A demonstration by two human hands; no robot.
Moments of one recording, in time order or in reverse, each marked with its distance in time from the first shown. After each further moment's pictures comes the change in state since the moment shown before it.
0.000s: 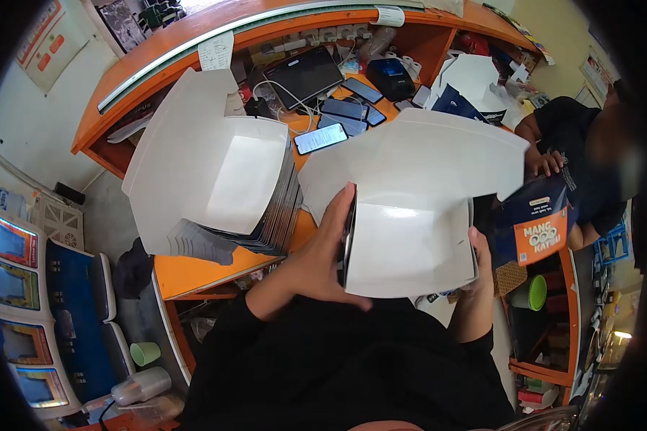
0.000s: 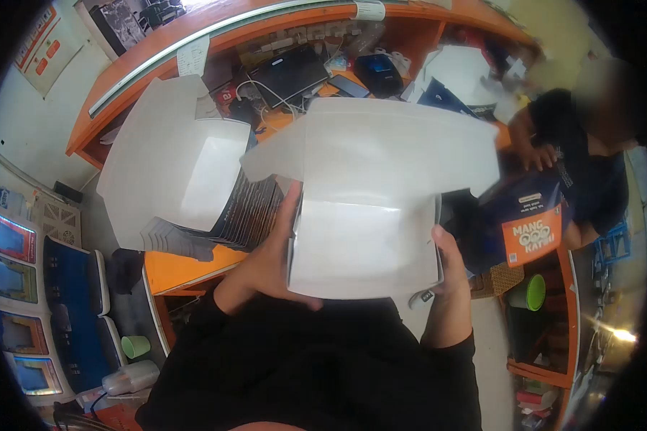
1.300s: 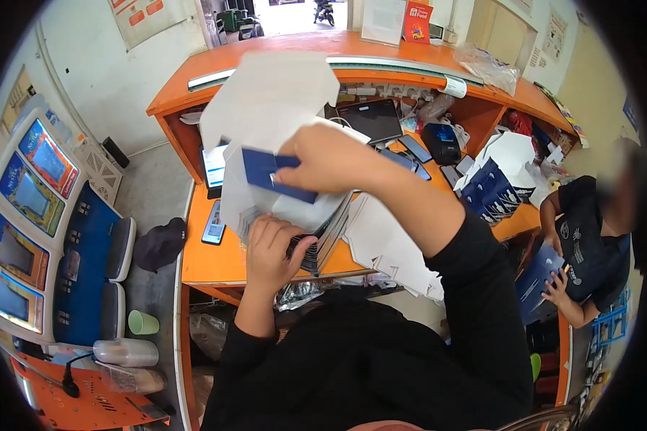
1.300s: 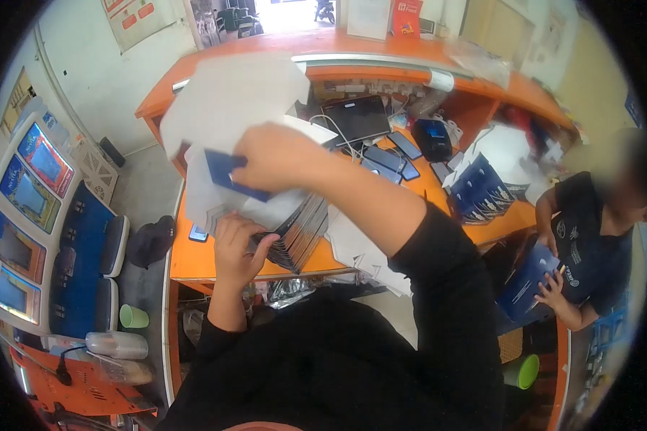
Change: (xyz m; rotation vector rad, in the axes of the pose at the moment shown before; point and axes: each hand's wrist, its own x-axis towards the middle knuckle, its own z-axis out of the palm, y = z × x) left_hand -0.081 0.028 -0.078 1.062 0.663 -0.035; right_hand 0.109 -0.053 0.357 -1.512 -0.941 -0.825
